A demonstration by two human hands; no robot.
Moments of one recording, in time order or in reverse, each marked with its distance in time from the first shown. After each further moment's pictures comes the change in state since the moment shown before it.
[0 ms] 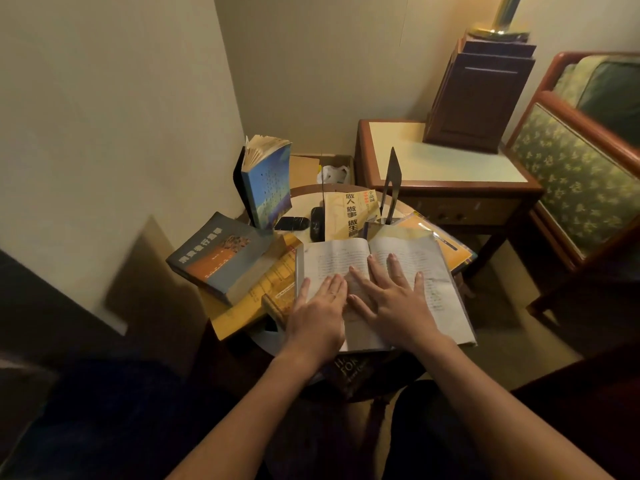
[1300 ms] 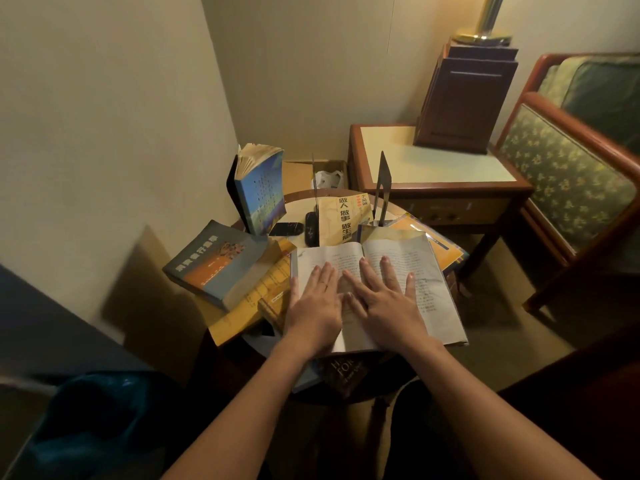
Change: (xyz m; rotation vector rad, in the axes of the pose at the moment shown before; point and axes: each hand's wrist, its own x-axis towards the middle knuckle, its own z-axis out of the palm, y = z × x) left_hand 0.022 -0.004 0.006 -0.085 -0.102 -0.109; right_hand -0.001 -0.004 0.009 0.026 0.027 0.034
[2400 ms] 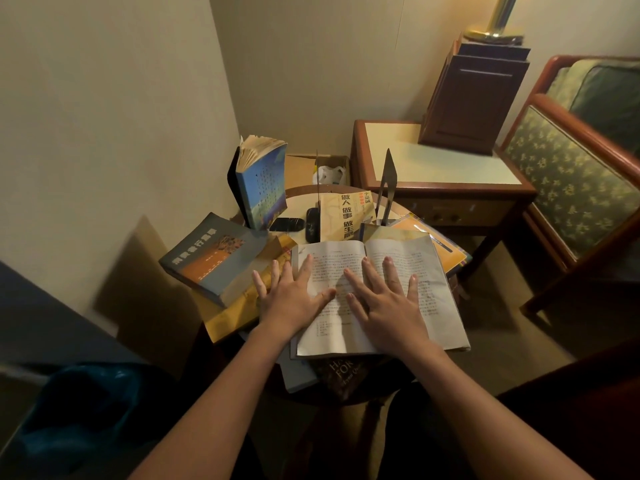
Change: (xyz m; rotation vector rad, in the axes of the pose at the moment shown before) left_hand 0.015 -0.036 -0.014 -0.015 -0.036 -0.267; right_hand 0.000 0.001 0.002 0.001 0.017 0.008
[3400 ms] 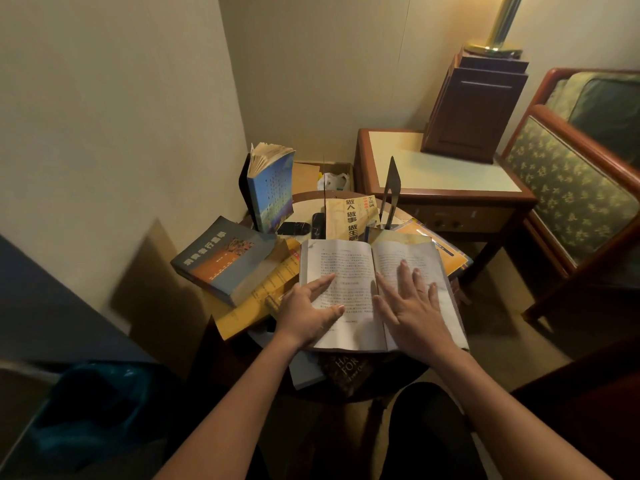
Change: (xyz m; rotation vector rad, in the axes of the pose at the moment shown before) left_hand -0.032 -0.001 0.007 -0.790 0.054 0.044; right_hand -0.020 0.027 -0.007 0.104 -0.011 0.072
